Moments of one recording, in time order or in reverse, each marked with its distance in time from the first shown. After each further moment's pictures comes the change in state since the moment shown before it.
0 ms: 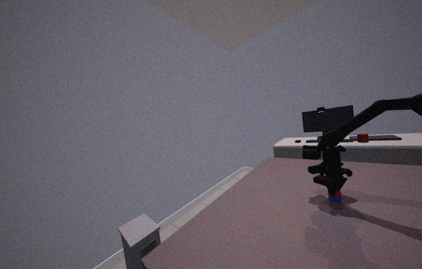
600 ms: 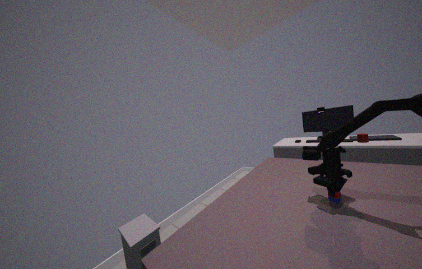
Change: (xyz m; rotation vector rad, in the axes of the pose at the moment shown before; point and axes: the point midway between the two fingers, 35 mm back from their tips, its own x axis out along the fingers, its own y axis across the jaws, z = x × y) arm 0.005 0.000 0.000 0.000 0.000 0.000
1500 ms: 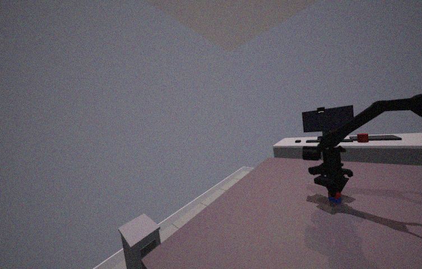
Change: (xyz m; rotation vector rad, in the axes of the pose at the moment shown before) arm -0.003 -0.001 -0.003 0.001 0.016 -0.007
